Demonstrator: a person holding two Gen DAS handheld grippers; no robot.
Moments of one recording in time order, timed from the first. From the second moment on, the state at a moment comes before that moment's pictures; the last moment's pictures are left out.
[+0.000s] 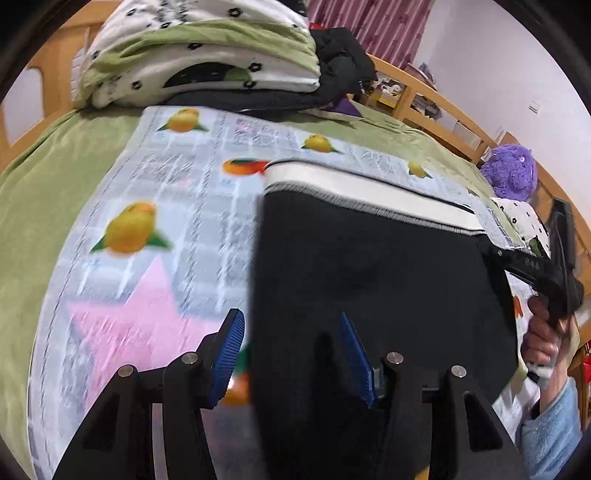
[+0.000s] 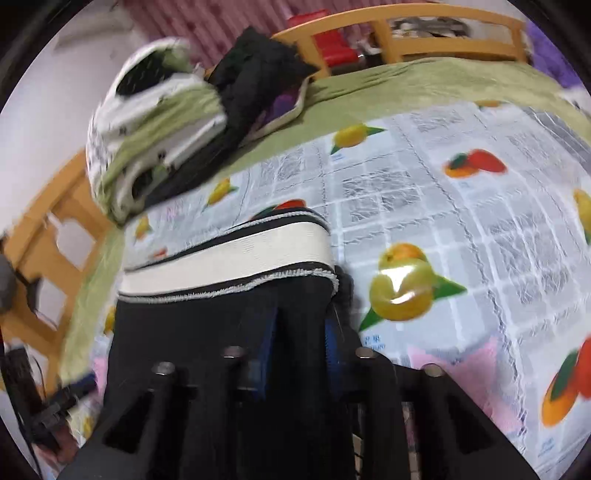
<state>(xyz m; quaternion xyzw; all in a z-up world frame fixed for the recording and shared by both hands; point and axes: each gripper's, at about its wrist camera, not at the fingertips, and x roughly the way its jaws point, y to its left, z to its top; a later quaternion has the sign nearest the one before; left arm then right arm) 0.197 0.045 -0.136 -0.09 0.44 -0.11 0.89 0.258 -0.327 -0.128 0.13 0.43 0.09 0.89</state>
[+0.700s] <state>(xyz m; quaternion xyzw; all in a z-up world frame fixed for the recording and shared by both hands) 0.303 -0.025 -0.139 0.00 0.42 -0.11 0.90 0.316 -0.304 -0.138 0.09 0.43 0.07 0.89</state>
